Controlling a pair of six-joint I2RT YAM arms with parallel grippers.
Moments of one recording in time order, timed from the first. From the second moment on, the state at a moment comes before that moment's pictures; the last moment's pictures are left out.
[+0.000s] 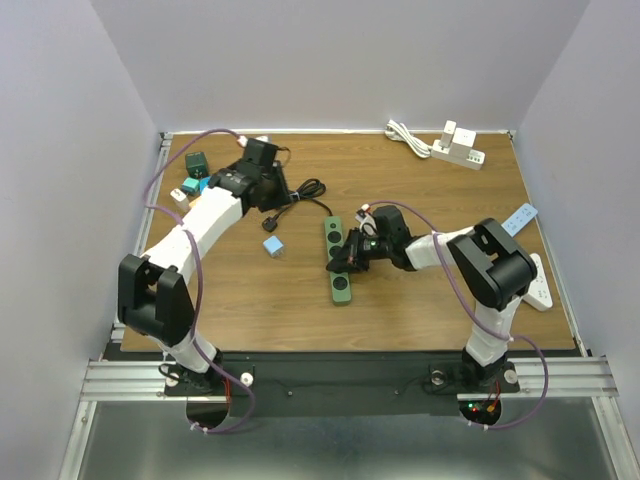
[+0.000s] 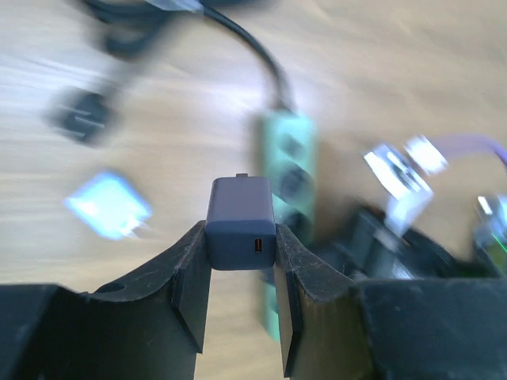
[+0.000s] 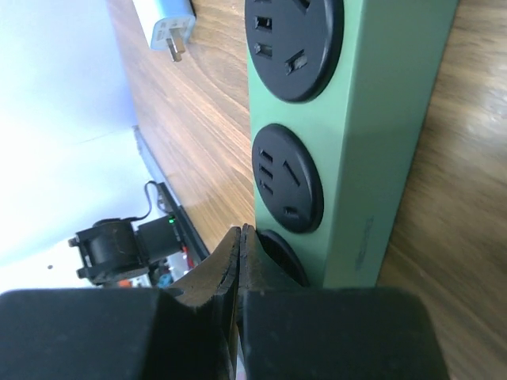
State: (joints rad) left arm -0.46 1.58 1.39 -0.64 -0.05 -0.64; right arm 0.54 1.90 0.83 0.35 -0.66 0.94
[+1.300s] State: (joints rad) left arm 0.04 1.83 1.32 -0.55 -0.18 -0.46; right arm 0.49 1.59 1.04 -0.39 -0.35 0.69
